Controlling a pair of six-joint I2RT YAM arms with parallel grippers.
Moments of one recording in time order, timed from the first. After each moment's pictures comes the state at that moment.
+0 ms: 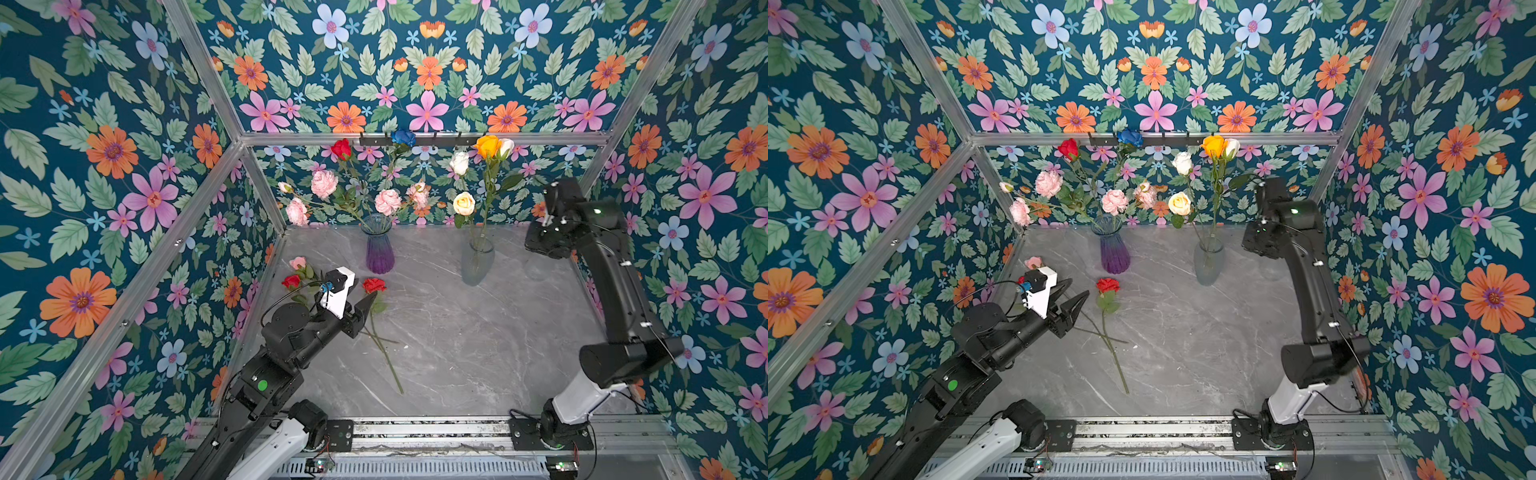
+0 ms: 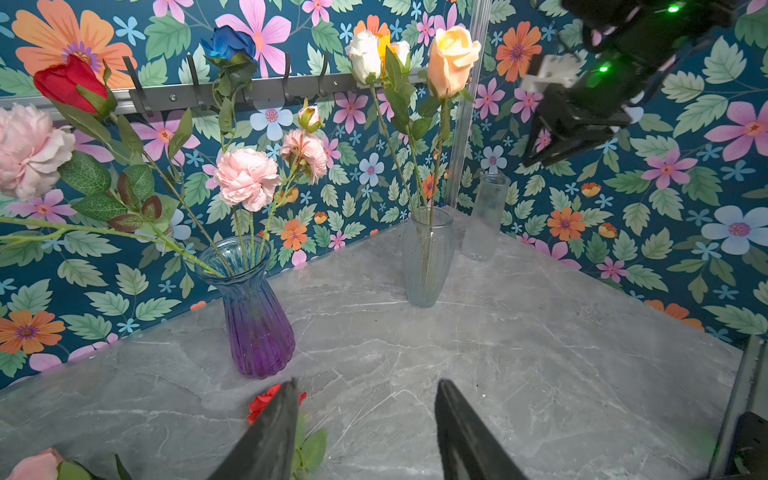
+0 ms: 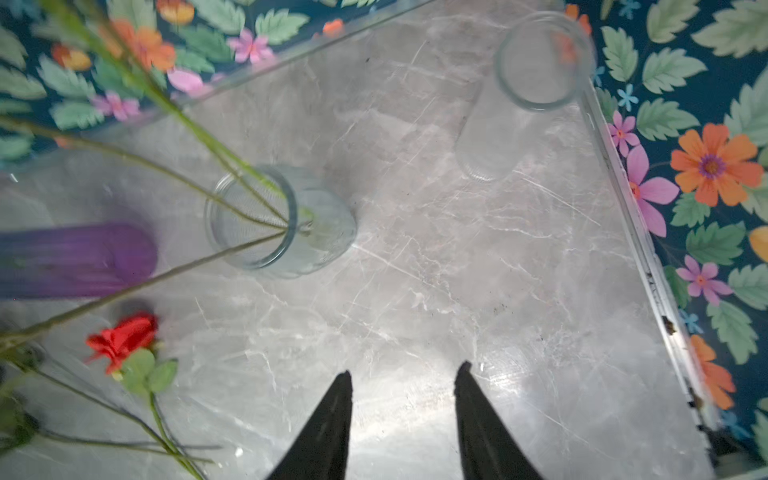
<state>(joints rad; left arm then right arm) -0.62 0.61 0.86 -0.35 0.04 0.02 0.06 1.62 2.00 -1.41 0.08 0.46</state>
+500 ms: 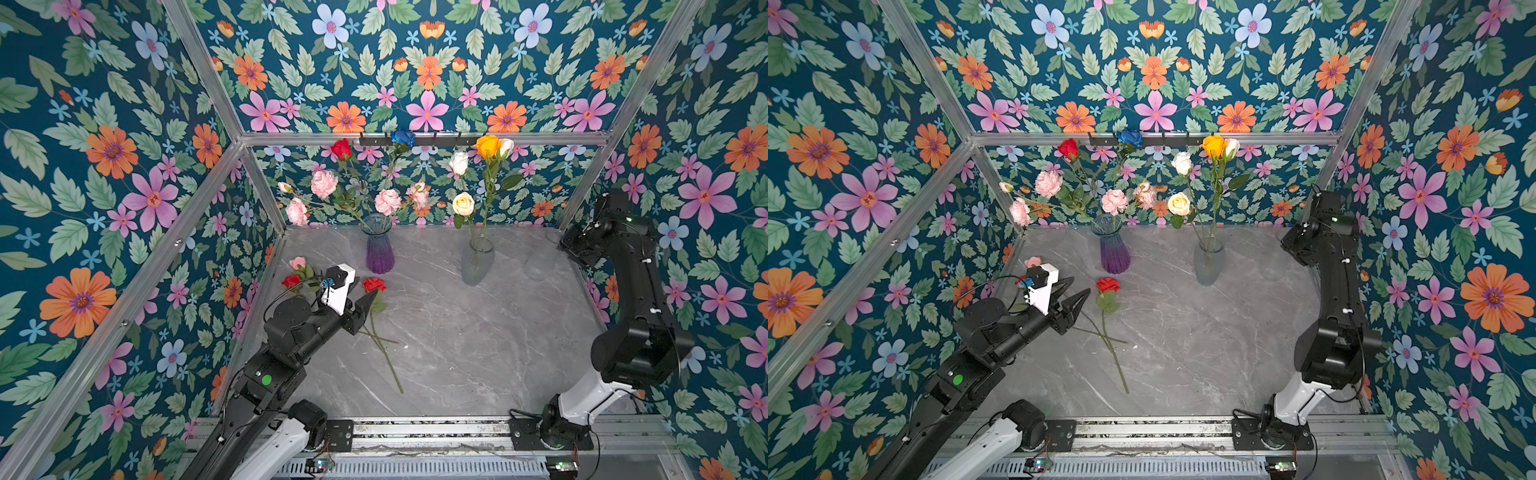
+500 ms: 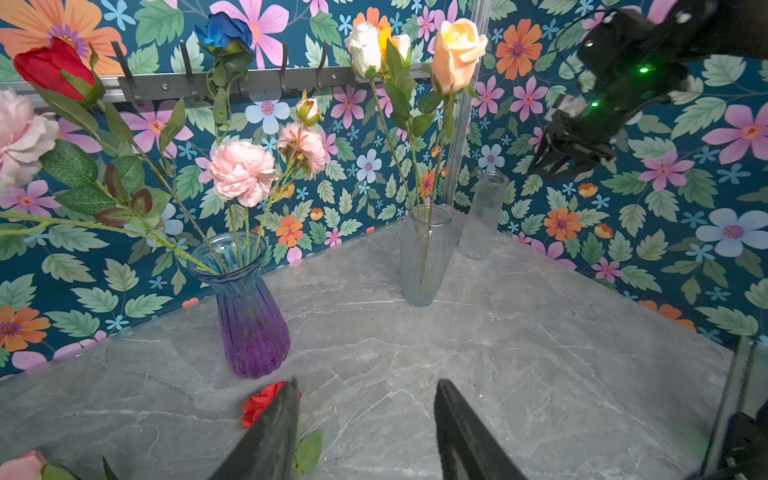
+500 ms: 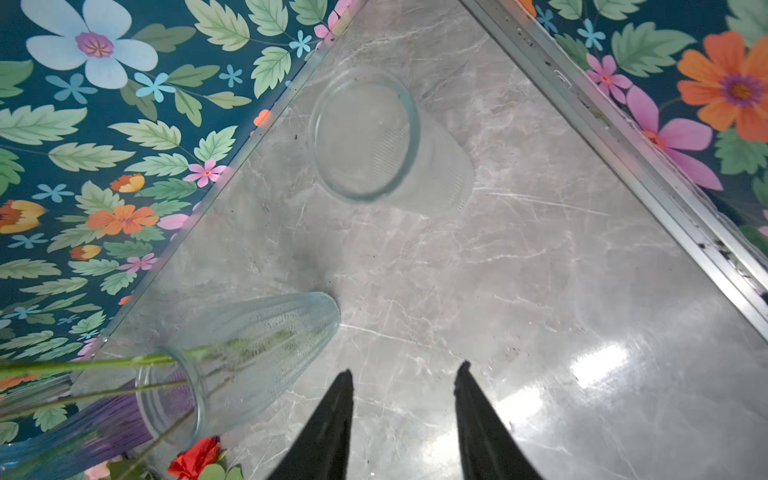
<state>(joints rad) -0.58 0.63 0.86 -0.33 0.11 0.01 -0.26 1.75 1.90 -1.16 -0.13 0.53</state>
